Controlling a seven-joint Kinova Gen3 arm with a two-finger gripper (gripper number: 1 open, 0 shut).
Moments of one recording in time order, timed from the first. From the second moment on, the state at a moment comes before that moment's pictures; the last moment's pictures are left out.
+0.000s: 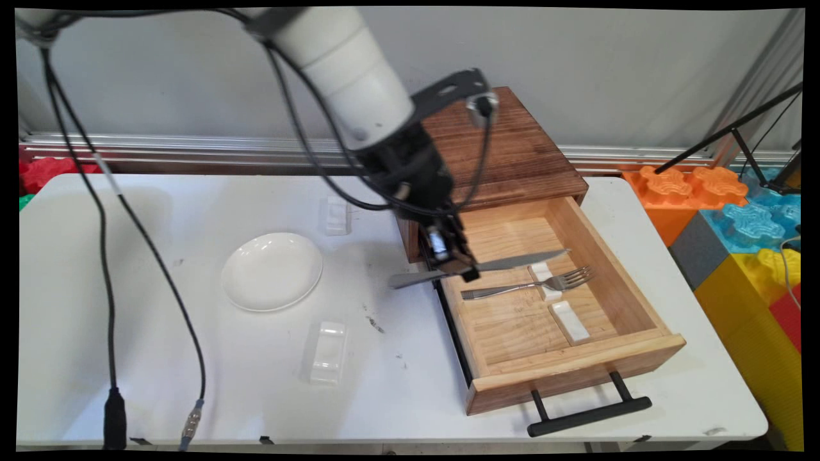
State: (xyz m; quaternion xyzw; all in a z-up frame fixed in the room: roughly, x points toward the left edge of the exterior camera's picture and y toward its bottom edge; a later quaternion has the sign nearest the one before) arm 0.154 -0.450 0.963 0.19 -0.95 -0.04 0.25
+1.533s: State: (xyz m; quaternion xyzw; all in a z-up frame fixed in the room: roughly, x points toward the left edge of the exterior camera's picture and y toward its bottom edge) arm 0.031 -0.504 0.840 0.22 -0.94 -0.02 0.27
